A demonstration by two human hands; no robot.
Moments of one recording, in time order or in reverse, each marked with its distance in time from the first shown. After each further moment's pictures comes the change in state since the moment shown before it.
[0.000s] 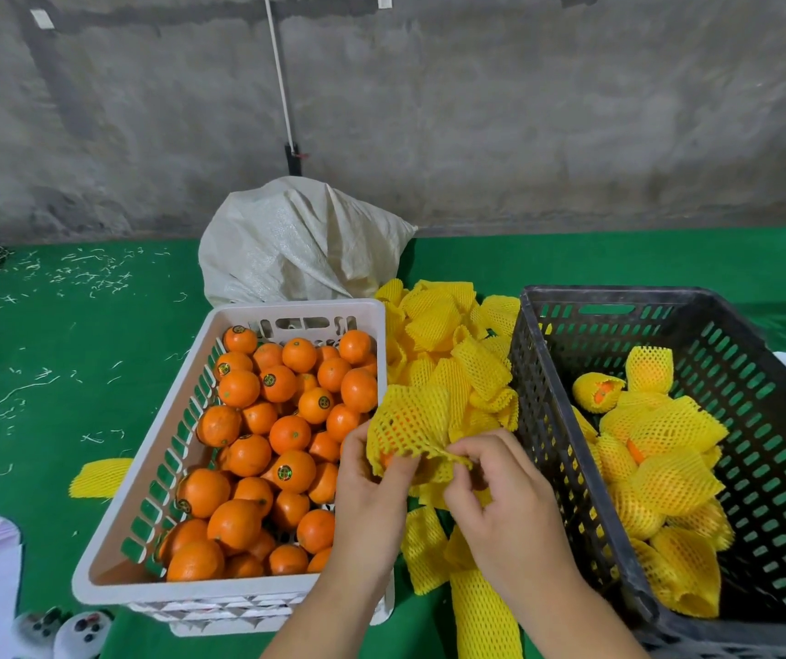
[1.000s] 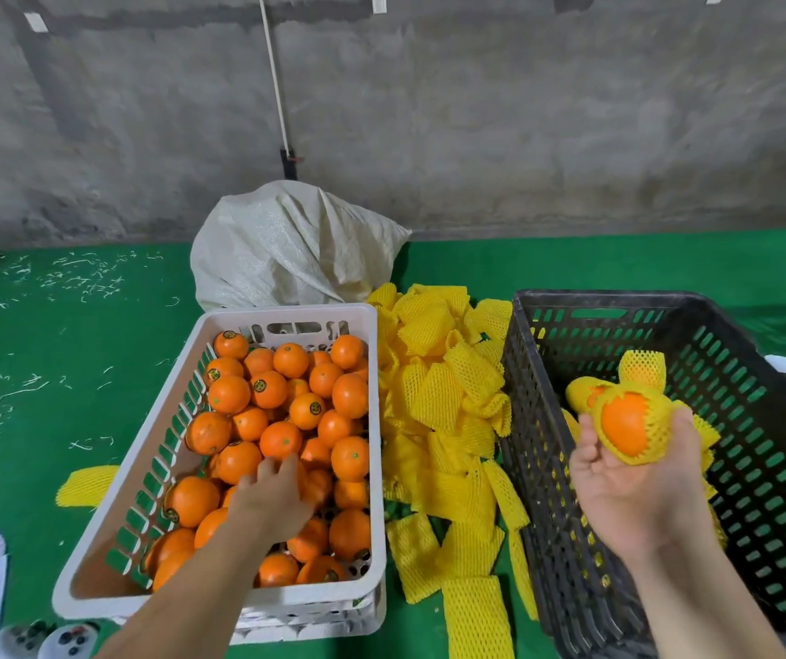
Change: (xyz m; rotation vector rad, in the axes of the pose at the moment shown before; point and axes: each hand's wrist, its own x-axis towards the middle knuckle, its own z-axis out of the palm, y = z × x) left_hand 0.101 -0.044 -0.128 1.641 -0.302 -0.389; right_hand 0.038 0.061 -0.084 1.461 0.627 1.144
